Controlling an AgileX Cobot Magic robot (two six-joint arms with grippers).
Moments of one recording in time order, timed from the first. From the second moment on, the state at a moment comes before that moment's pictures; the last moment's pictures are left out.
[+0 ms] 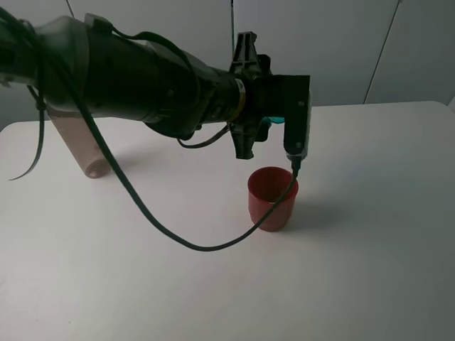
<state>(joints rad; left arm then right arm) -0.89 1.94 -1.29 1.75 0.30 -0.71 -0.01 0.00 -0.50 0.09 1.10 -0.01</state>
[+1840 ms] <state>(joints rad) -0.46 2.34 -1.55 0.84 -0.35 -0.64 -0.01 0.00 -0.50 0.09 1.10 -0.01</state>
